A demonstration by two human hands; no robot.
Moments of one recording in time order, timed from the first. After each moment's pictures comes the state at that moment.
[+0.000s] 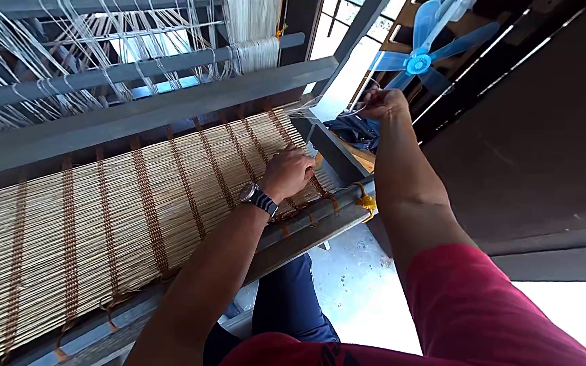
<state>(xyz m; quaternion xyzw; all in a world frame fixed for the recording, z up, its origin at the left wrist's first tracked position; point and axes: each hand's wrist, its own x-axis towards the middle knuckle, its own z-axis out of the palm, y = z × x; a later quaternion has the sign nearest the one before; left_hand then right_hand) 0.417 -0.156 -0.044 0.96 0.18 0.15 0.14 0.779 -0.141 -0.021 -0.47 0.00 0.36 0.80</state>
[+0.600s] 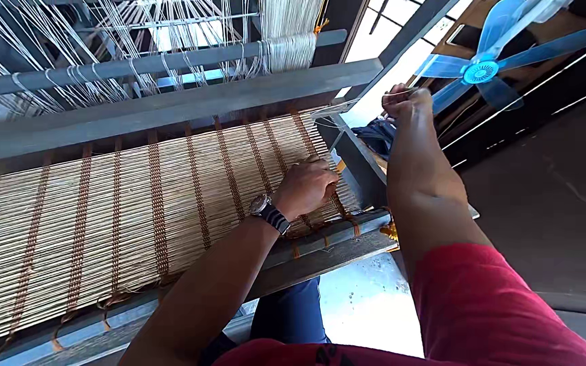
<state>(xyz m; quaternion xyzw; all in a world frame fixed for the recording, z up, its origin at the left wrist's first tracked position) 0.419 -0.150 -0.049 0.96 0.17 0.15 0.15 0.804 -0.055 -0.043 -0.36 0.04 0.35 0.86</state>
